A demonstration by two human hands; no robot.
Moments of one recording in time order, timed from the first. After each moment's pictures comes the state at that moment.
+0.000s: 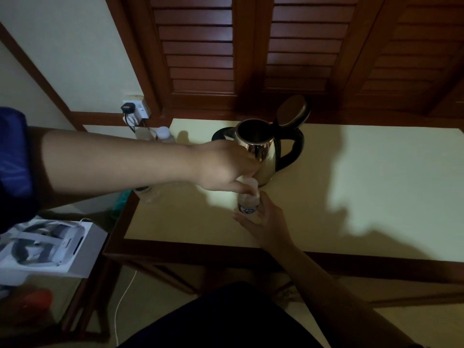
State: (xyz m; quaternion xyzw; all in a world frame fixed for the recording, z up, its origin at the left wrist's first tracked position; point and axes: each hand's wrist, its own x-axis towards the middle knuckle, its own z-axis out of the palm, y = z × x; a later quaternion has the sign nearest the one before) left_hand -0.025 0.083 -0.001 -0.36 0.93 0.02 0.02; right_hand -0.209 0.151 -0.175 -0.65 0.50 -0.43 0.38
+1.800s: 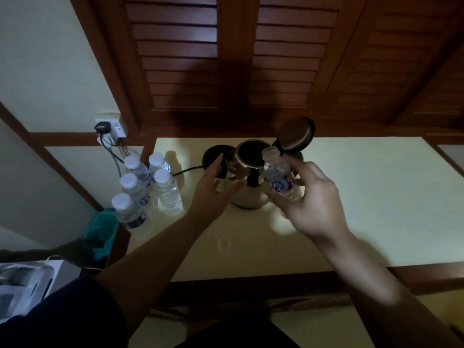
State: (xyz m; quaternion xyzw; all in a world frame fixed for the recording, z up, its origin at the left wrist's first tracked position) left_hand -0.012 0.052 -0.116 -0.51 0.60 0.40 -0.46; right_hand -0.231 0.119 -0.040 -0.70 0.59 -0.38 0.09
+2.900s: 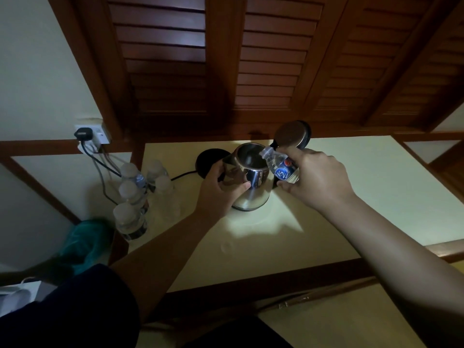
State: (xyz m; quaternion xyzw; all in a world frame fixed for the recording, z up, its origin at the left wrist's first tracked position) left_hand -0.019 0.039 -0.117 -0.49 0.61 0.40 -0.49; right_hand -0.216 0.096 0.015 -0.72 0.68 -0.08 -0.12
